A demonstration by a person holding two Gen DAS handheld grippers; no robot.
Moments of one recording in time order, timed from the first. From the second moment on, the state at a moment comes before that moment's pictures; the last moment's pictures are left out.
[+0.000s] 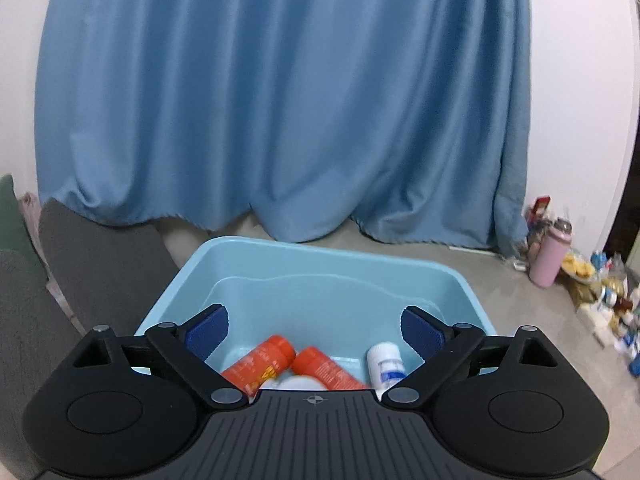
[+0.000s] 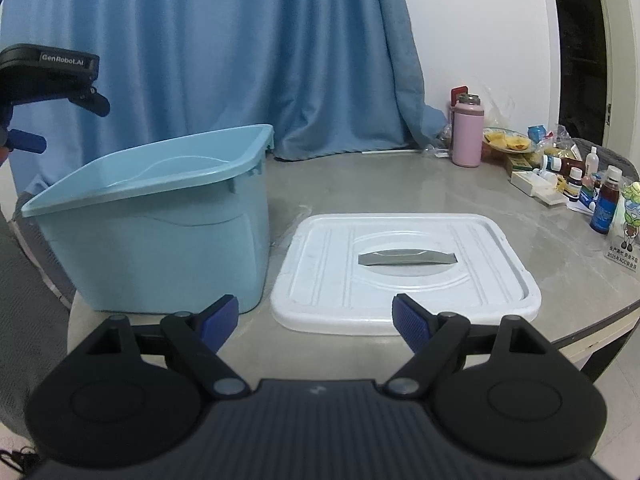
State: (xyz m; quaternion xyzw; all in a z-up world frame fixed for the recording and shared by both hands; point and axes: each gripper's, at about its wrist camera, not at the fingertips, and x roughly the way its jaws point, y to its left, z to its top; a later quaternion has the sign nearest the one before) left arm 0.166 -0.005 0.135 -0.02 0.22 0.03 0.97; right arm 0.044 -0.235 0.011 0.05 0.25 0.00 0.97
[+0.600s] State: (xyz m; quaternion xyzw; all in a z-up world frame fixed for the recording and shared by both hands) left arm 0.063 0.035 0.075 -0.02 0.31 0.06 0.95; right arm 0.003 -0.200 0.012 0.03 0.27 0.06 0.96
